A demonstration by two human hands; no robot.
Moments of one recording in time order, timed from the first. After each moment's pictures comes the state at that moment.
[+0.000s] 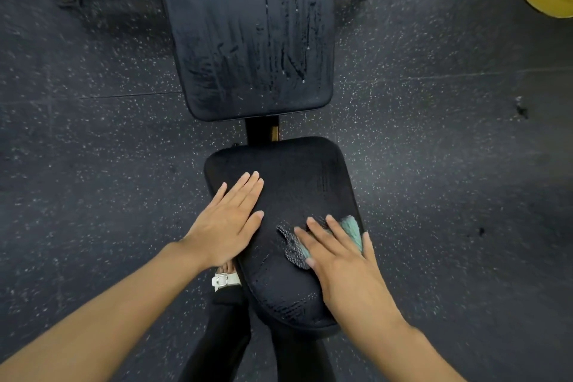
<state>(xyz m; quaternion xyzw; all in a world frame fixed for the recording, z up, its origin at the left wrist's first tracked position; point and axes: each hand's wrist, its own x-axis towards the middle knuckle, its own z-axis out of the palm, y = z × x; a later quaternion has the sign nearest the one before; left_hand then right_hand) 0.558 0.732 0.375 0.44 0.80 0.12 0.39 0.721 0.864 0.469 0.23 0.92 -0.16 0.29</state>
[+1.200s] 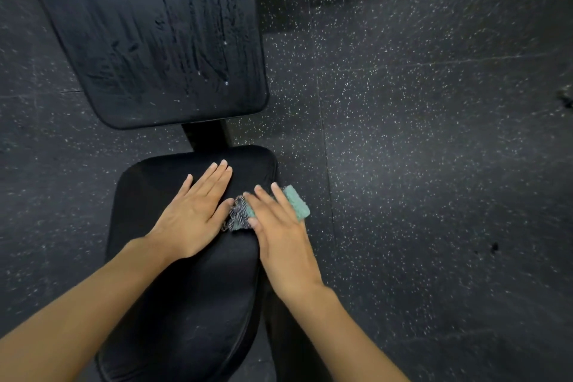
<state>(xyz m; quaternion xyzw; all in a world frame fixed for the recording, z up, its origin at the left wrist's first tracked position) 0.583 0.858 0.359 0.35 0.85 0.06 0.39 0.715 0.985 0.385 0.23 0.85 -0.45 0.15</state>
